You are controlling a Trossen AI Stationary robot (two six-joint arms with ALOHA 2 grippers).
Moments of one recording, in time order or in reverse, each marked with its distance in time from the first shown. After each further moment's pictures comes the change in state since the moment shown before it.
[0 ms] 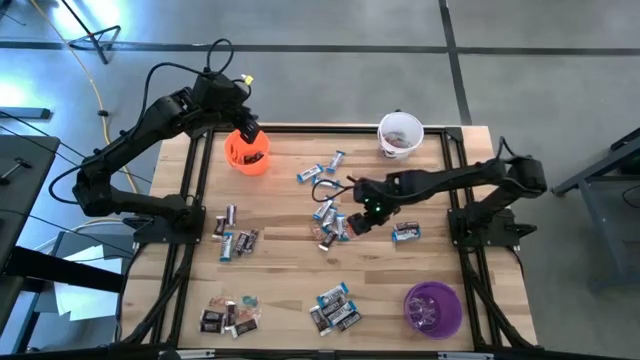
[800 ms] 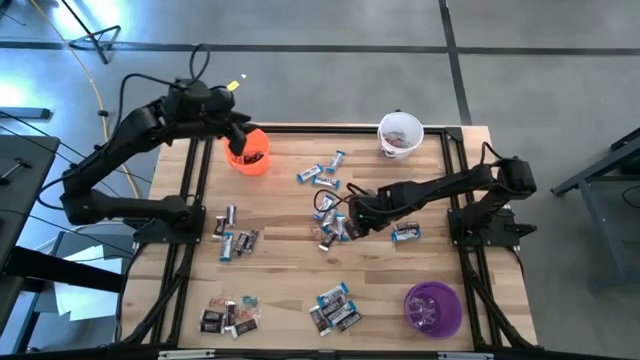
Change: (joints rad) left arm -0.104 -0.156 0.000 0.014 0.129 -0.078; right arm 0.088 0.094 0.001 -0.020 0.199 0.171
